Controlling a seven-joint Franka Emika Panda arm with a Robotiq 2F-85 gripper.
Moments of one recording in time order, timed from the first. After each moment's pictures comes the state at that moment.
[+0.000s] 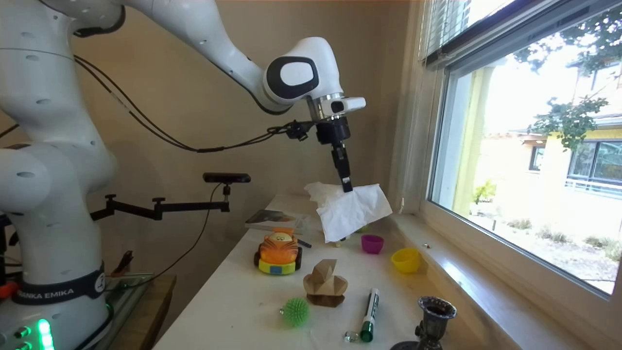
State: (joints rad) arm 0.00 -0.19 0.04 -2.23 -0.15 2.39 0.45
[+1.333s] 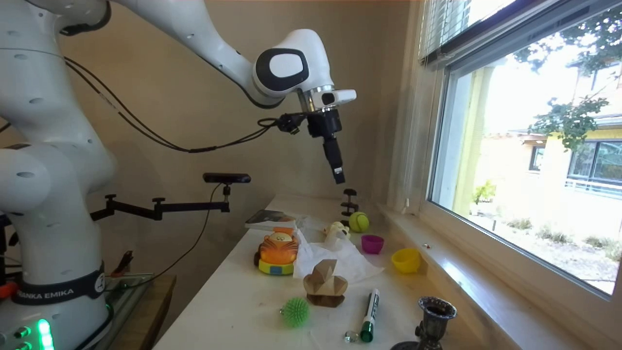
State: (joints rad) arm 0.00 -0.27 0.06 -2.28 -0.15 2.38 0.44
